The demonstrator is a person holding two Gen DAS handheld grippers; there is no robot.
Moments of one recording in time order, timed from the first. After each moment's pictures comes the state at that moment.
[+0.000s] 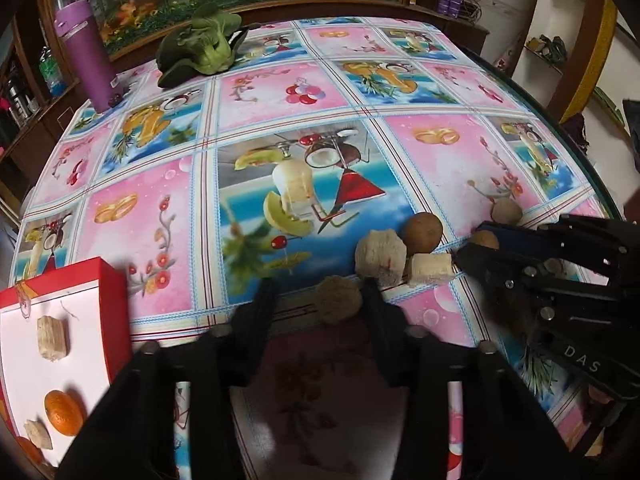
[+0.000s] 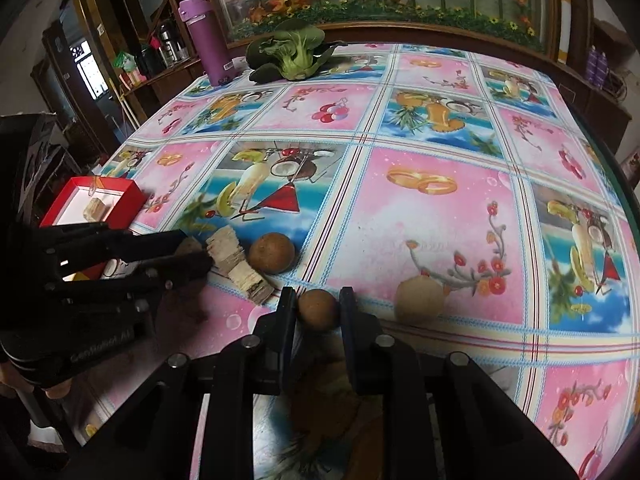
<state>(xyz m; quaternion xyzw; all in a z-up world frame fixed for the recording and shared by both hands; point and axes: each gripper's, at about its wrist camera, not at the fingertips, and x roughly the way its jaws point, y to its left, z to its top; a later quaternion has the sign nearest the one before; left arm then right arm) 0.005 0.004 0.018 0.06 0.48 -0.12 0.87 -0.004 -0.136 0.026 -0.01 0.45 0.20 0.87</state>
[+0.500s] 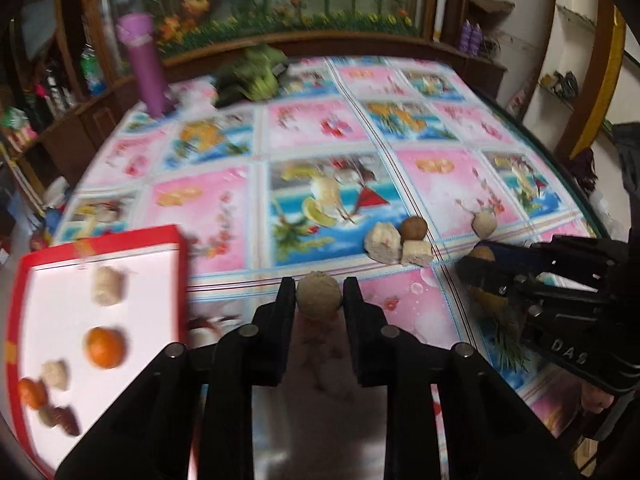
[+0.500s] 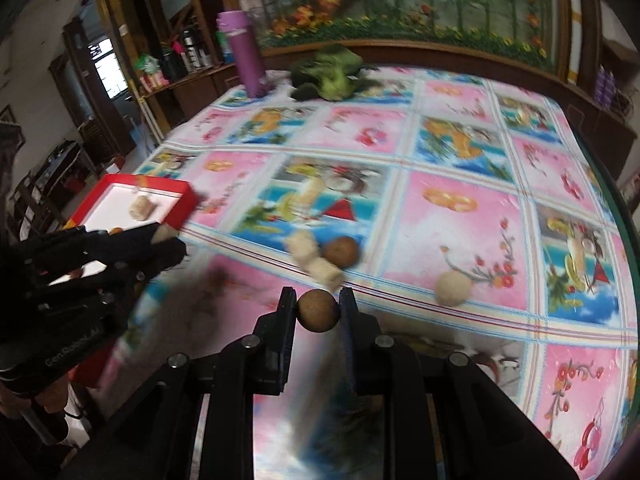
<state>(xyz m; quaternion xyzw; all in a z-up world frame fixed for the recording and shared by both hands) -0.057 0.031 0.062 0.03 0.42 -0.07 0.90 -0.044 -0.106 0.061 -0.02 0.42 0.23 0.88</state>
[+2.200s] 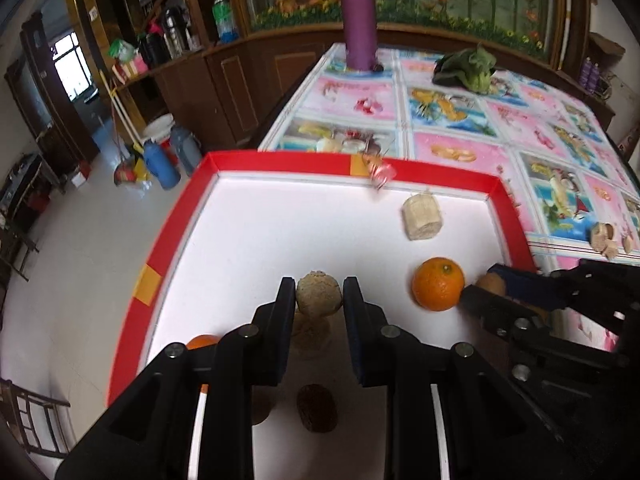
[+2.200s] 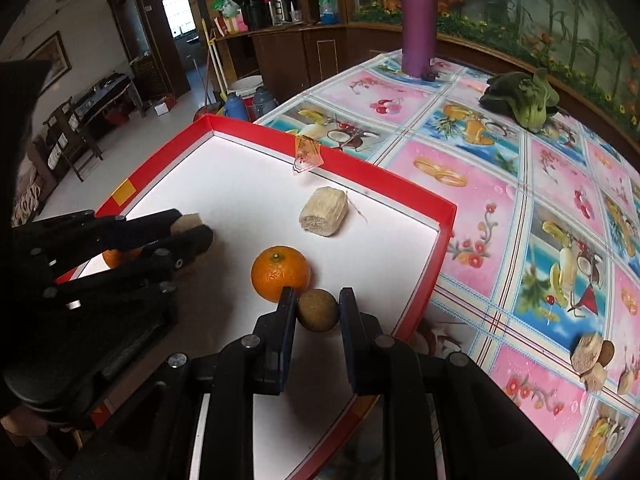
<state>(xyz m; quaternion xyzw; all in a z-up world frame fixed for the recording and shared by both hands) -0.079 0.230 0.038 -0.01 0.45 0.12 0.88 -0.055 0.117 0.042 -0.11 0.44 0.32 0.83</state>
